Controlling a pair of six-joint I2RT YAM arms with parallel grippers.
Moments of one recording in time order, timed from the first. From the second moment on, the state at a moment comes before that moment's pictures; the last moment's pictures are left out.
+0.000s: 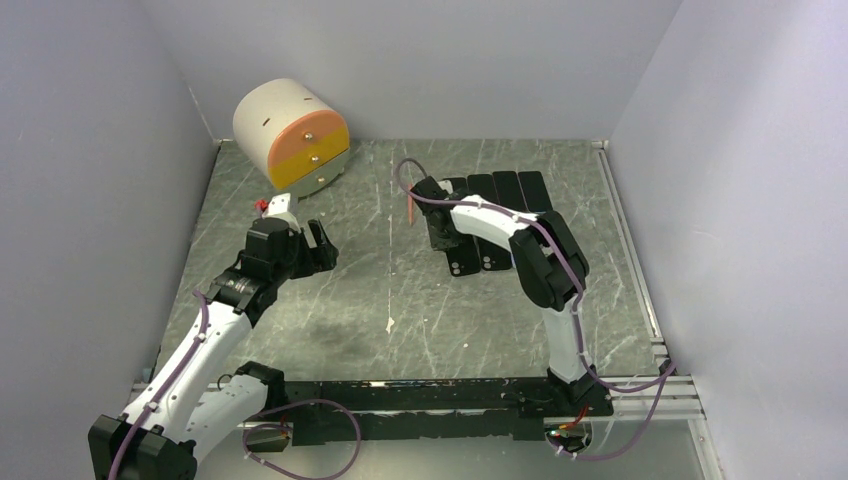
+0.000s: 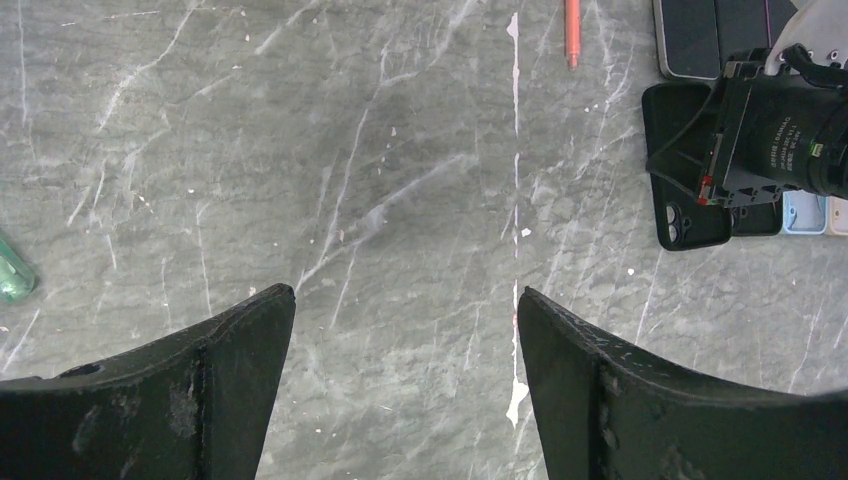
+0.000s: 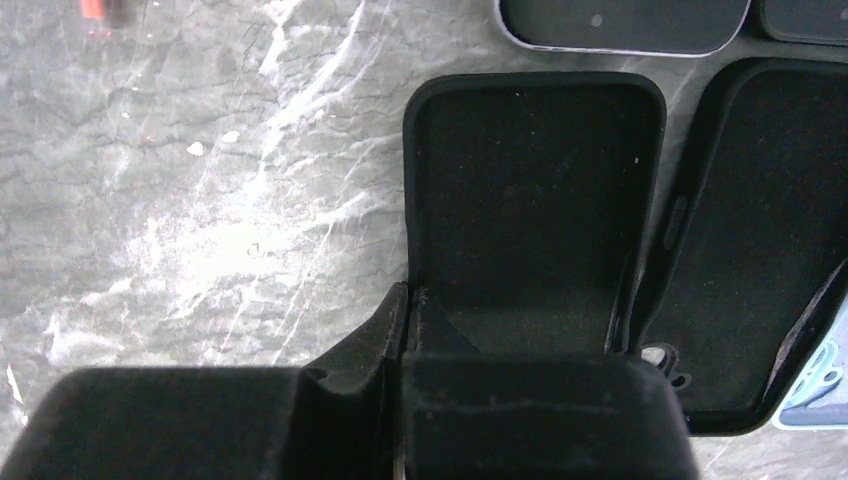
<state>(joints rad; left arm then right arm) -0.31 0.87 0.73 -0.45 -0.06 -0.48 0.65 2.09 1.53 -0.65 0.29 0.44</state>
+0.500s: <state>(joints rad) -0.30 0.87 0.73 -0.45 -0.06 -0.48 0.61 2.09 1.53 -0.64 0.28 0.45</state>
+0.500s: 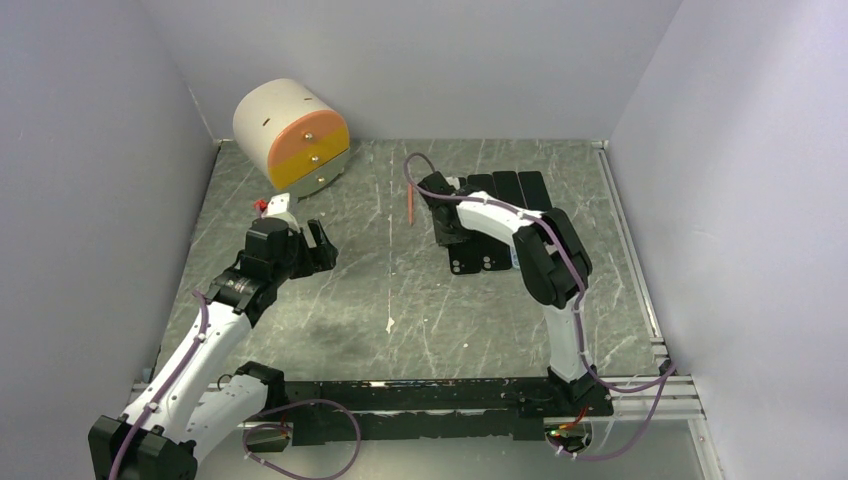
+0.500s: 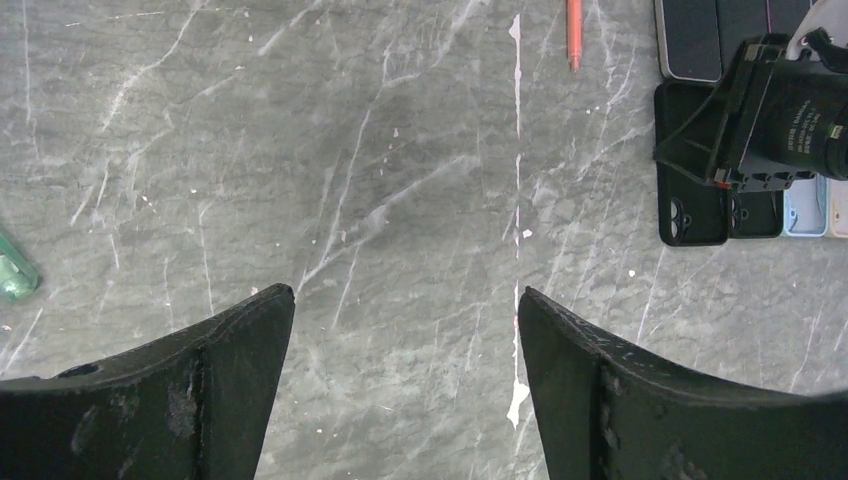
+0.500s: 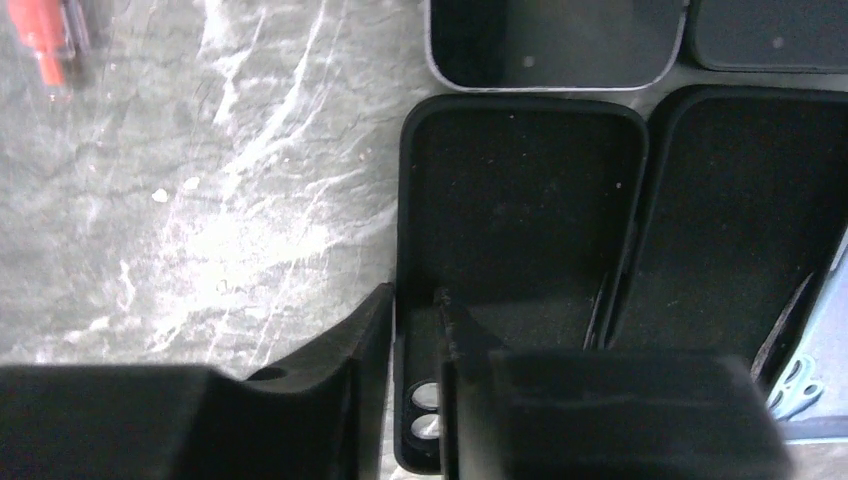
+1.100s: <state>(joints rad) -0.30 0.66 0.88 -0.61 -0.24 -0.40 0.48 1.37 1.18 -0.40 0.31 0.41</state>
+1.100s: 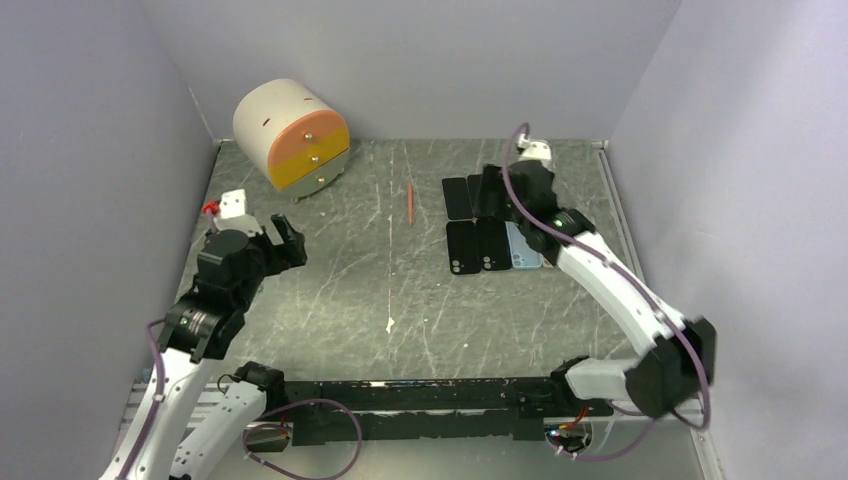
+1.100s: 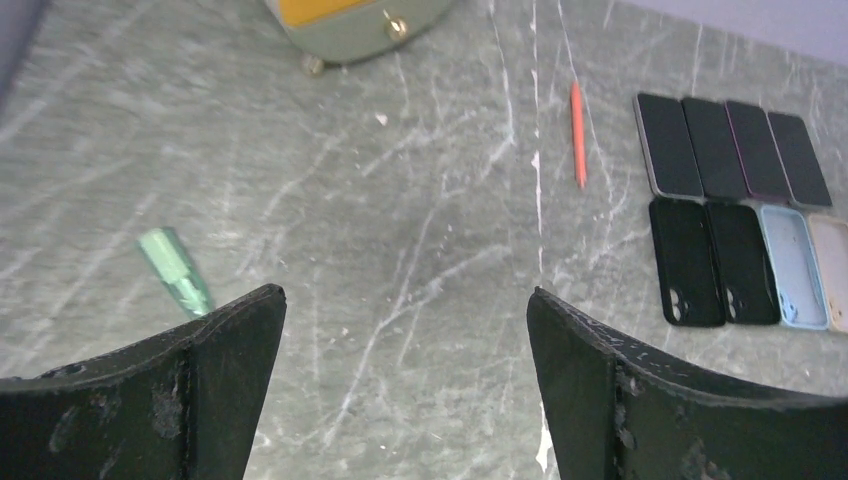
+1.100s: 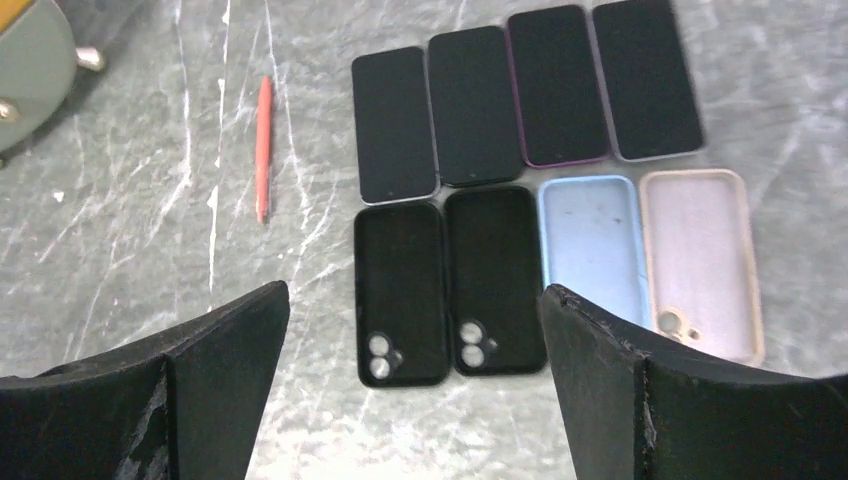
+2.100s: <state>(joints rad) -0.31 0.40 0.79 -0.79 -0.45 -0.49 0.48 0.43 0.78 -0.58 0.64 0.27</state>
